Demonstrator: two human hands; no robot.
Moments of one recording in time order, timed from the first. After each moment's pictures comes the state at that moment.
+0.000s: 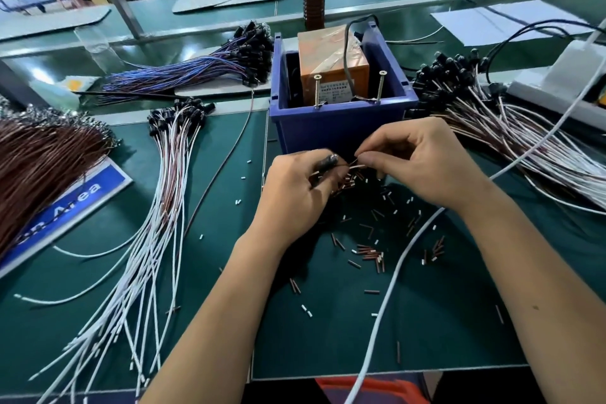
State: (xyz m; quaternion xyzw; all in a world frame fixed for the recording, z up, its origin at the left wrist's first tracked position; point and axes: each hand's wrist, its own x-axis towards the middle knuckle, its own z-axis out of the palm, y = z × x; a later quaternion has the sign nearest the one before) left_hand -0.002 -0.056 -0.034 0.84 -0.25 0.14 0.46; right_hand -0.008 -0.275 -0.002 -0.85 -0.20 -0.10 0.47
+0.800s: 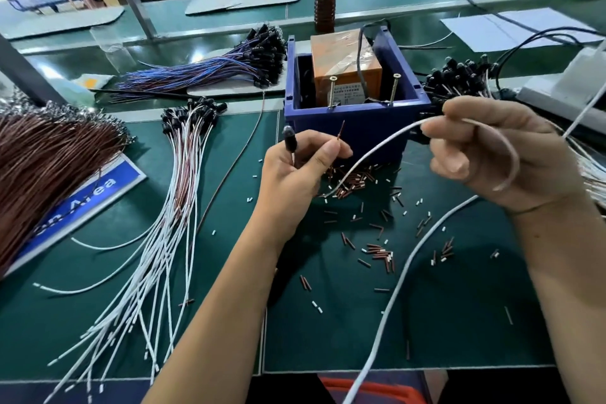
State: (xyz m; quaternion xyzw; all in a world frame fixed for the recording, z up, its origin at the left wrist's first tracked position) left_hand -0.012 -0.049 -0.019 0.67 -0.18 0.03 0.72; right_hand -0.017 -0.321 0.009 -0.42 -0.40 0.17 0.80
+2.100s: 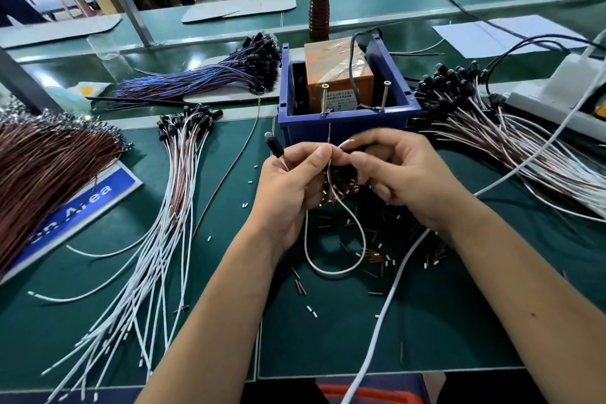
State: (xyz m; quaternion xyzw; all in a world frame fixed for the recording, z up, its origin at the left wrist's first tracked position) left_hand -0.014 -0.054 -0.014 0.56 -0.11 -0.07 0.82; right_hand -0.016 -0.249 -0.006 -0.70 -0.14 0.04 0.70
